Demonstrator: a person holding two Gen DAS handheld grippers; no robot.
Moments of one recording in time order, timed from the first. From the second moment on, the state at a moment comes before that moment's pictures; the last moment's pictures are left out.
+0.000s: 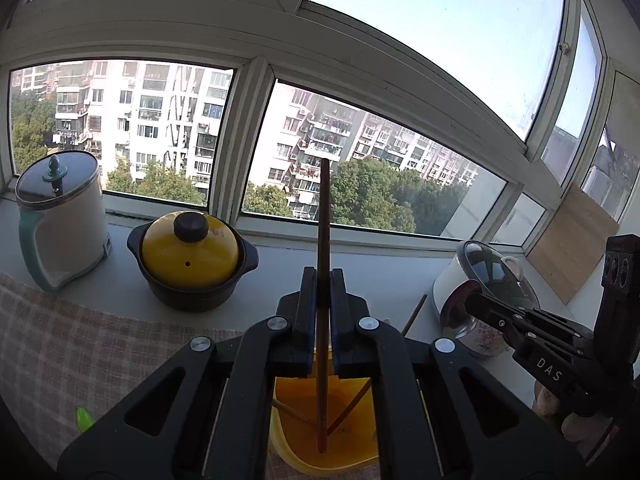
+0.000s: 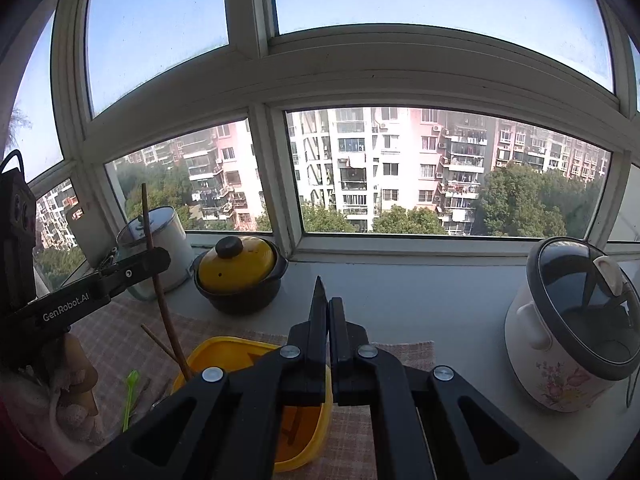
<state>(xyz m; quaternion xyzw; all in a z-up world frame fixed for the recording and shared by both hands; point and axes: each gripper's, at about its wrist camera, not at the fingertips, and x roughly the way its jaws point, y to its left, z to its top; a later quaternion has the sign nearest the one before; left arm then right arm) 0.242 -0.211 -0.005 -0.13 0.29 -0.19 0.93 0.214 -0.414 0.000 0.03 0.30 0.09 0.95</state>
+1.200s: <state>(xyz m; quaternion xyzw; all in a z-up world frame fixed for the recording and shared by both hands) 0.200 -0.197 -0.007 -0.12 0.31 -0.22 0.92 0.175 -0.402 -0.009 0.04 0.31 0.07 0.95</state>
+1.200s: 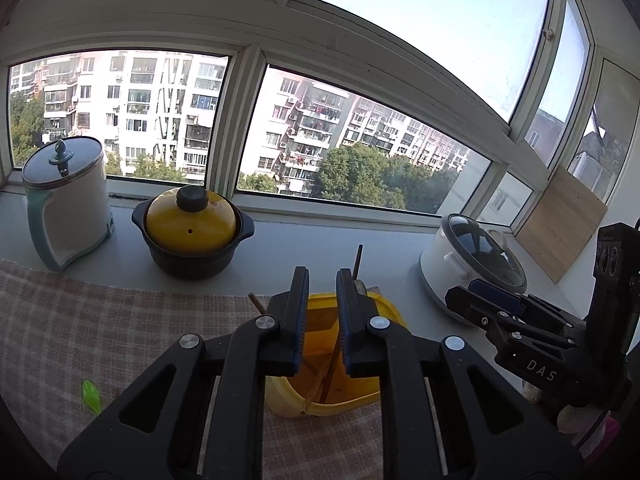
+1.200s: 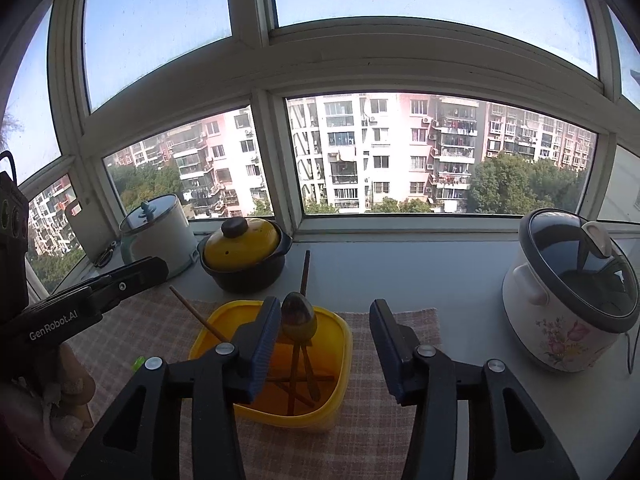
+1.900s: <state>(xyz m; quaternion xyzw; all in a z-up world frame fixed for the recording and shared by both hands) 0.161 -0.146 -0.003 -0.10 0.30 -0.21 0.92 0.134 -0.366 -0.003 0.04 0.30 0.04 0.95</state>
